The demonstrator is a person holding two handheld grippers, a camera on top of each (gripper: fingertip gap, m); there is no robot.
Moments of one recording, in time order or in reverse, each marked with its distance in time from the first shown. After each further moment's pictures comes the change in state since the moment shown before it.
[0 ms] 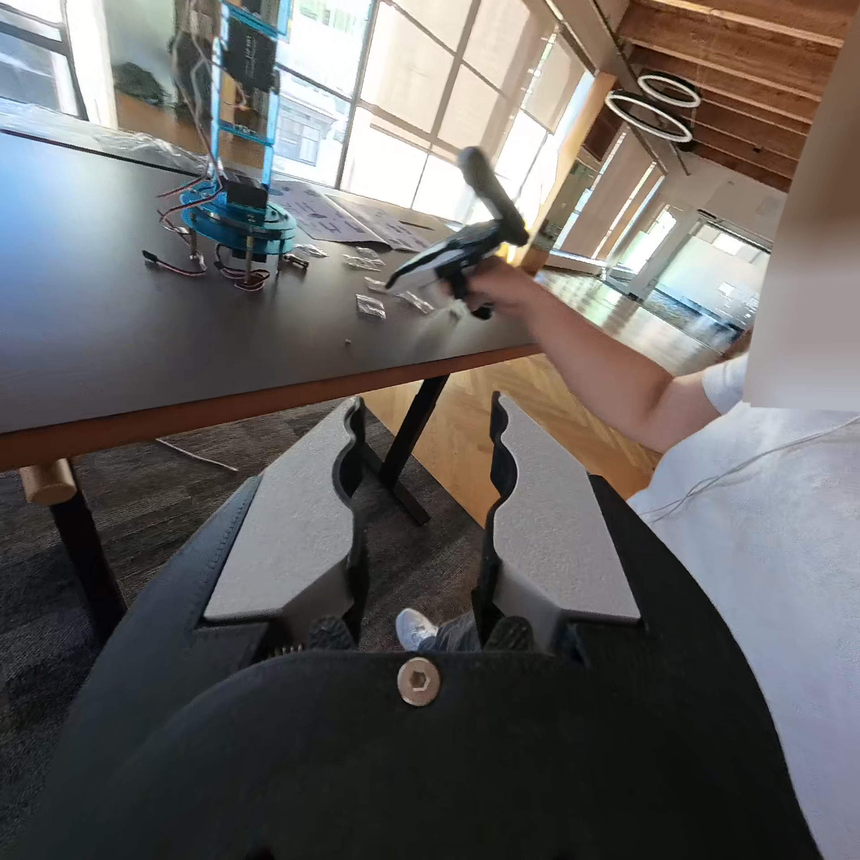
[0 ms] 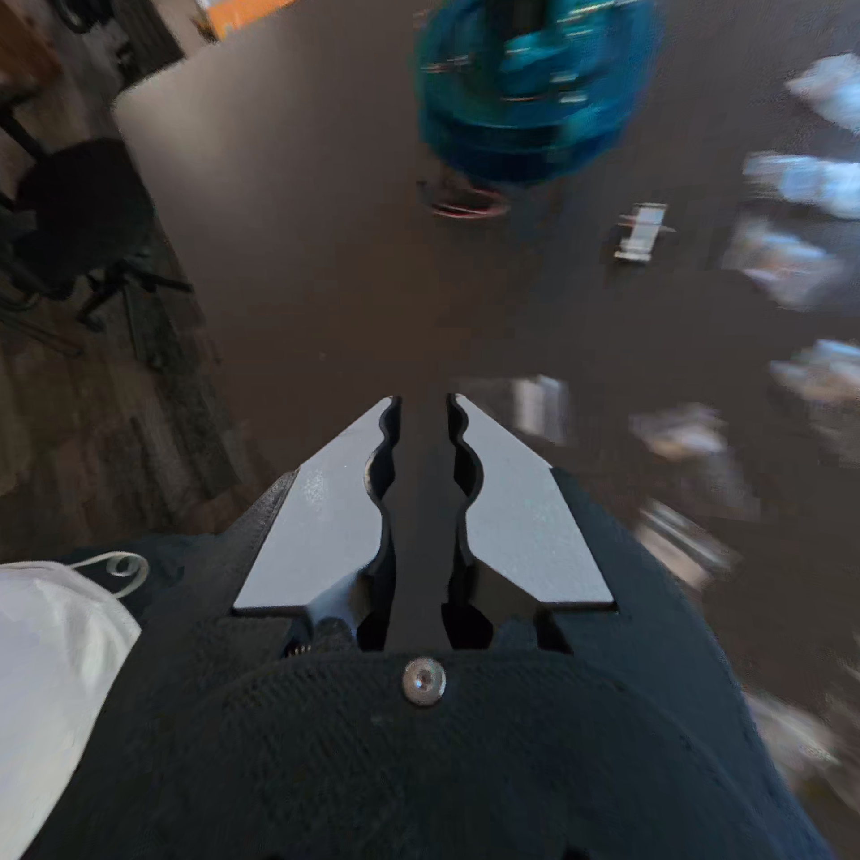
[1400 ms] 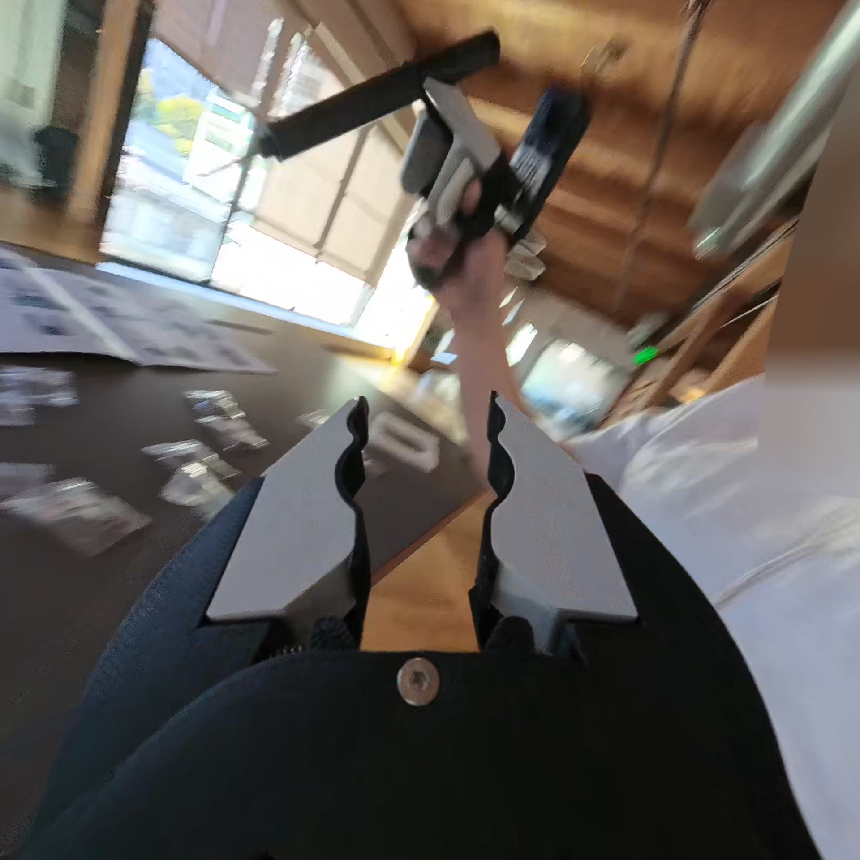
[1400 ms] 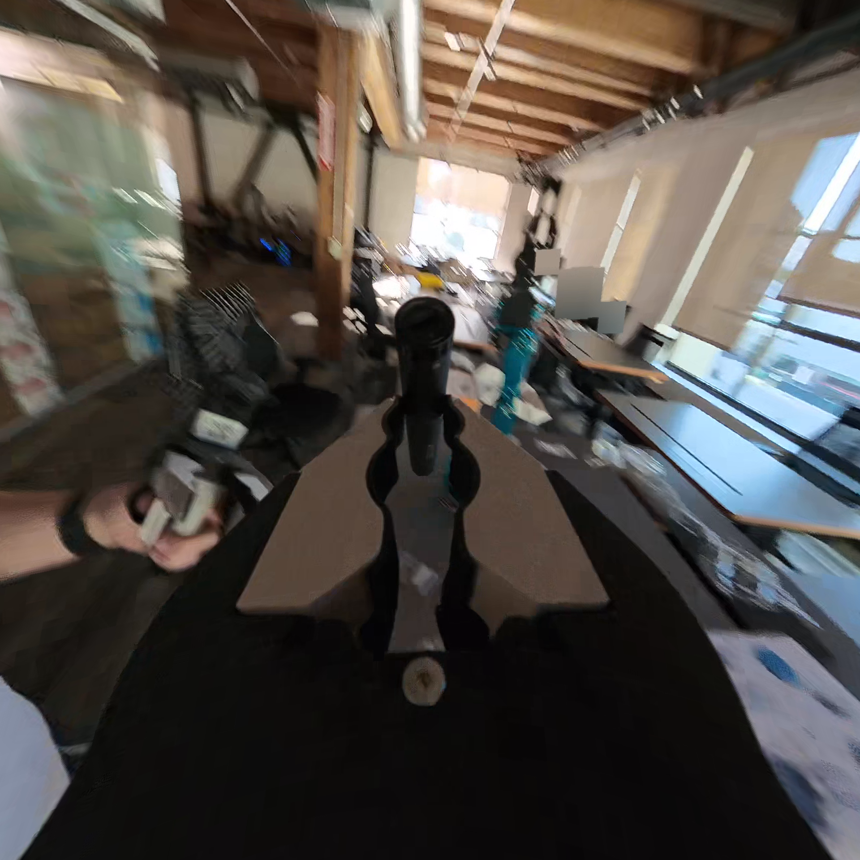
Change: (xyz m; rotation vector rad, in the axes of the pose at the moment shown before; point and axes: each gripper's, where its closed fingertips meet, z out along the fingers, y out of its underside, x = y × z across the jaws) left arm 0.183 -0.030 0.384 0.270 0.316 -0.159; right arm 0.065 -0.110 -0.307 0.772 -0.428 -0.442
